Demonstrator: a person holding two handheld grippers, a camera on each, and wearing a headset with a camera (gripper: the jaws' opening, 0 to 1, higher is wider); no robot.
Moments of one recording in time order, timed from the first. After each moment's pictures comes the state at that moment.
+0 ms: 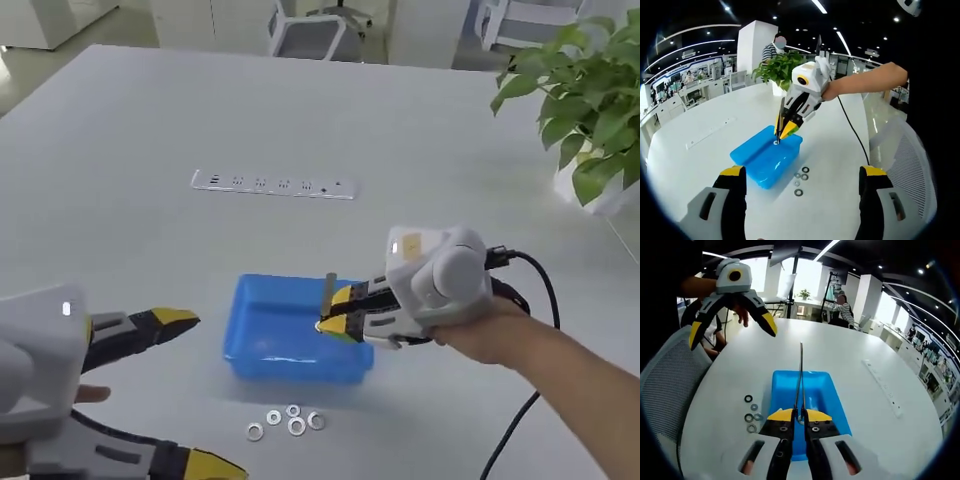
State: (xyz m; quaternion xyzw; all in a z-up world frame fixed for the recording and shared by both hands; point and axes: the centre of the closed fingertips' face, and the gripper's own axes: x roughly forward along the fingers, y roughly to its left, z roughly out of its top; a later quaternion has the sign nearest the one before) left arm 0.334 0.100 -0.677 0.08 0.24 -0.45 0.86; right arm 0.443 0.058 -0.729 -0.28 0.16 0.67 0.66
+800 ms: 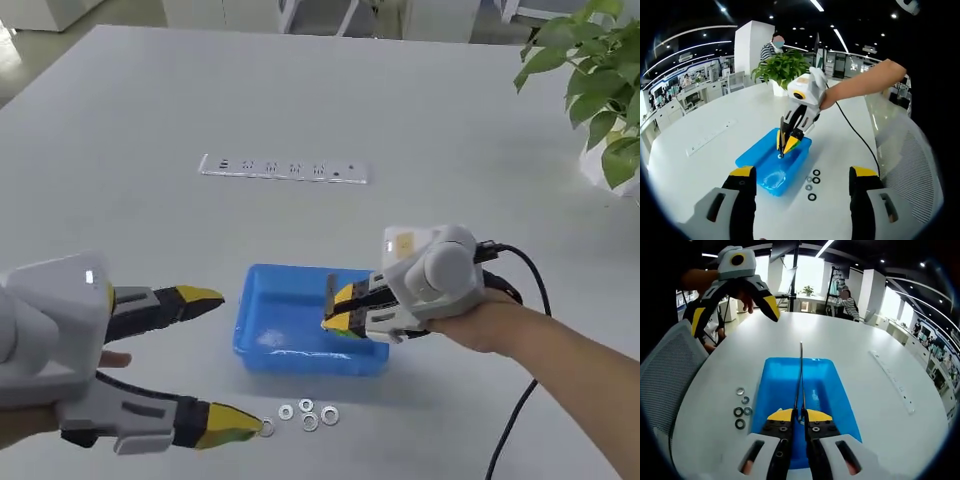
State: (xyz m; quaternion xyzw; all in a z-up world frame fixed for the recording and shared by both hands) left arm 0.368 0.099 -0.679 0.10 0.23 -0.45 0.85; right arm 0.454 0.065 -0.763 -0.28 0.19 0.69 0.64
